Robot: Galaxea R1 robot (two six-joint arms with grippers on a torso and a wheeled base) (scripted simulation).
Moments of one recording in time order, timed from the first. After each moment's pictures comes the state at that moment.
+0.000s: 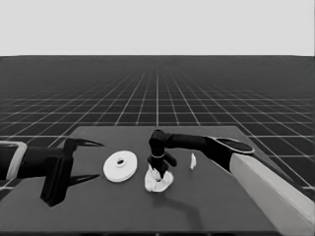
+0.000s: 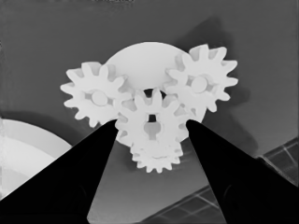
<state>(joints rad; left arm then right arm) -0.34 1.75 -0.42 0.31 0.68 0.35 -0.11 3.08 -1.77 -0.28 -1.50 2.15</state>
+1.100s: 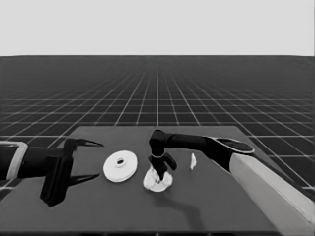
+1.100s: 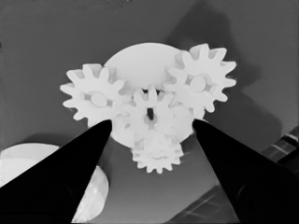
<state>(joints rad) -0.34 1.75 -0.42 0.31 0.68 0.35 -0.11 3.08 -1.77 -0.28 -1.50 2.37</state>
